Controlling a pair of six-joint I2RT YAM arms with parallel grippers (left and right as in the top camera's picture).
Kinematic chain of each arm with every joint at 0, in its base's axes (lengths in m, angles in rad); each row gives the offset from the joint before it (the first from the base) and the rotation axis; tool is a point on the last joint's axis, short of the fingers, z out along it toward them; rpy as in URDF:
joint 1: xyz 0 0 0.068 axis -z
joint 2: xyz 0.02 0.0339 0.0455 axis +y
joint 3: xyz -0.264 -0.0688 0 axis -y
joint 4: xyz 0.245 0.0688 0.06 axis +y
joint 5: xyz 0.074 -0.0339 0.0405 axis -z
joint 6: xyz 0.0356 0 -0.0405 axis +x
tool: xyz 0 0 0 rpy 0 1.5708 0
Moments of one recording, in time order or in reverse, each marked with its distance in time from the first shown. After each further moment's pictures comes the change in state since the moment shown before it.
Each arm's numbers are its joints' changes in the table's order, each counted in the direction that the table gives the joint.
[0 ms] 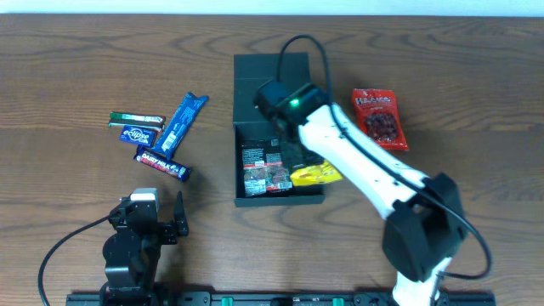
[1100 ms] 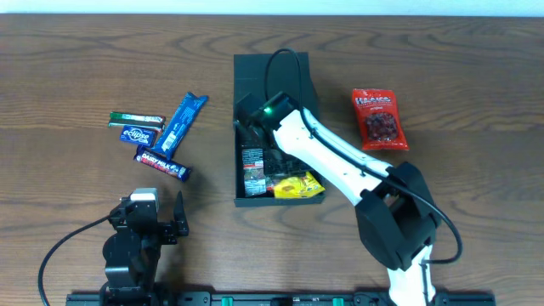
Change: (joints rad) left arm 0.000 0.000 0.000 0.000 0.000 0.000; right arm -0.048 0.103 0.030 0.022 -0.068 0.178
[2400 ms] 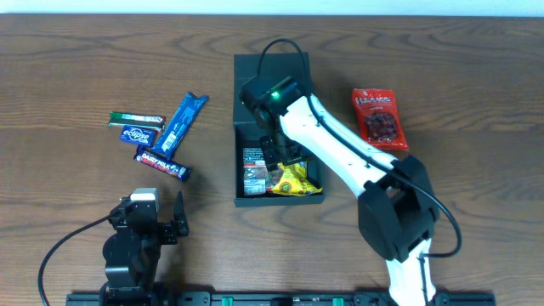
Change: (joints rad) left arm 0.000 0.000 0.000 0.000 0.000 0.000; right arm 0.052 0.041 0.095 -0.011 -0.087 -0.266
